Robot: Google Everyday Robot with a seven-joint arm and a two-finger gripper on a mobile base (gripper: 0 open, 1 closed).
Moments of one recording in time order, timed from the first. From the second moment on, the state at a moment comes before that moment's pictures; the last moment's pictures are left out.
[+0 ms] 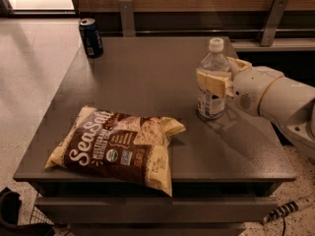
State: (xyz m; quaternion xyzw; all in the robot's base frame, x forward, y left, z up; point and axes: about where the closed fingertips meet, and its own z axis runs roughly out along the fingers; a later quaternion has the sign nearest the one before) arm 0.548 -0.140 0.932 -0.25 0.72 0.16 0.63
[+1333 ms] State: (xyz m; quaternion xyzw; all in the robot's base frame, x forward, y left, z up) arm 0.540 -0.137 0.921 -0.27 0.71 0.16 0.63
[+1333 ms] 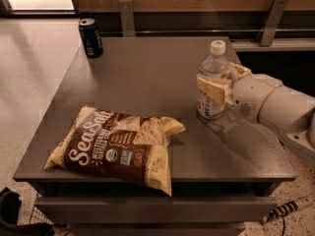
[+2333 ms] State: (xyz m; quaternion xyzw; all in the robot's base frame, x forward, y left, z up) arm 0.540 -0.130 0.924 -0.27 0.71 0.16 0.63
